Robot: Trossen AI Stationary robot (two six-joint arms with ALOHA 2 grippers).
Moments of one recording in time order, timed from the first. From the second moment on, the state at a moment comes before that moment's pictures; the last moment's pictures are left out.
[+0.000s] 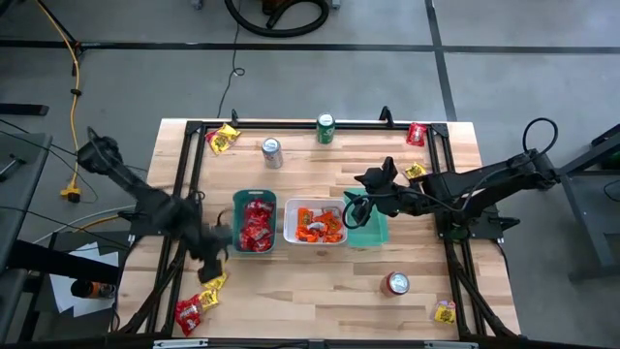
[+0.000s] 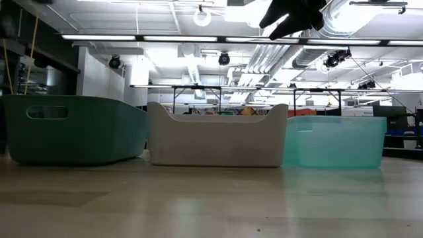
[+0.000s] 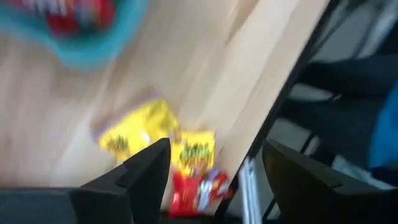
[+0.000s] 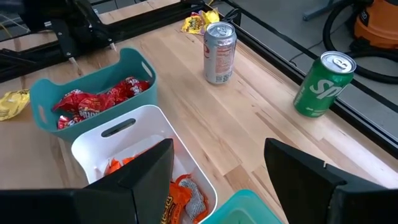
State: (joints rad) left arm -0.65 1.11 0.91 -0.94 0.16 -1.17; right arm 0.23 1.26 1.08 -0.53 0.64 0.52
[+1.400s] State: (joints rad) left arm -1.00 1.57 0.91 -0.78 0.37 -1.41; right arm 0.19 1.26 1.08 -0.59 0.64 0.52
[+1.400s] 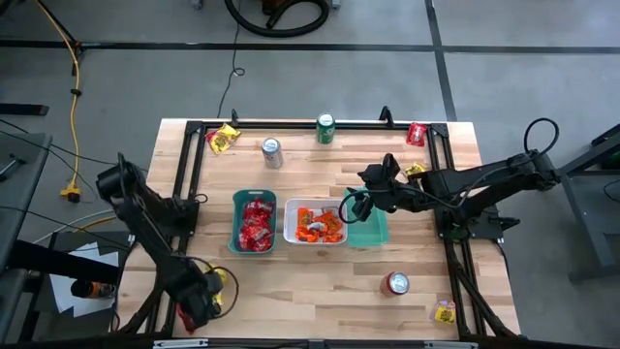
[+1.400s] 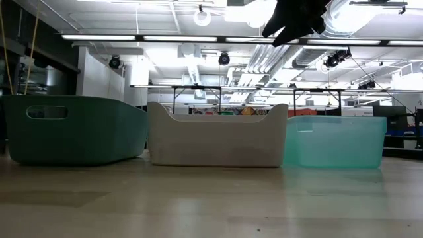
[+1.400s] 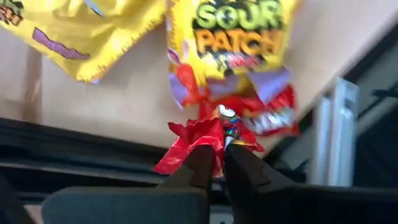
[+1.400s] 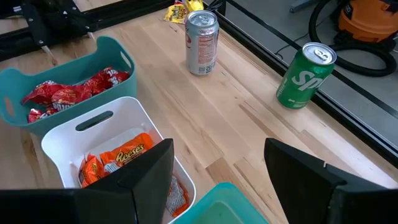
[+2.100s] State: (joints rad) left arm -0.66 0.91 0.91 -0.59 -0.65 -0.69; right arm 0.19 1.26 1.08 -0.46 0.57 0.52
